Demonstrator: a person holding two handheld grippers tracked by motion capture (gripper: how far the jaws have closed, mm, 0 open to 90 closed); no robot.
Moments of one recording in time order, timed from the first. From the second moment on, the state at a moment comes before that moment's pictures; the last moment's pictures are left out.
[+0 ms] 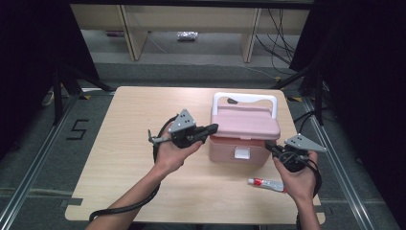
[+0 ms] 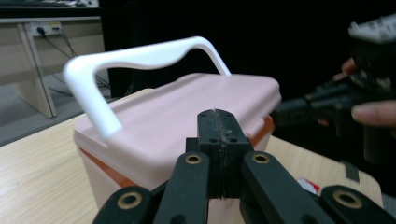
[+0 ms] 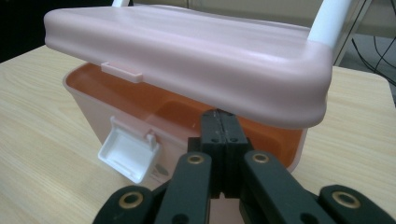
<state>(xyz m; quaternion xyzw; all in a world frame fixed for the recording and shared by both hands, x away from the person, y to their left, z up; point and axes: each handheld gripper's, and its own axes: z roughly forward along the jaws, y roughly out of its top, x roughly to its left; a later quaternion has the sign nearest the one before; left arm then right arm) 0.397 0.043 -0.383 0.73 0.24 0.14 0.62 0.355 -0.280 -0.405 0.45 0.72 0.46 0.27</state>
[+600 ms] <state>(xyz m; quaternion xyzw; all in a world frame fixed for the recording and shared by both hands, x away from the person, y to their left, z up) 0.380 -0.004 -0.426 0.77 0.16 0.14 0.61 0.355 -0.276 -0.399 0.46 0.71 0.47 0.26</state>
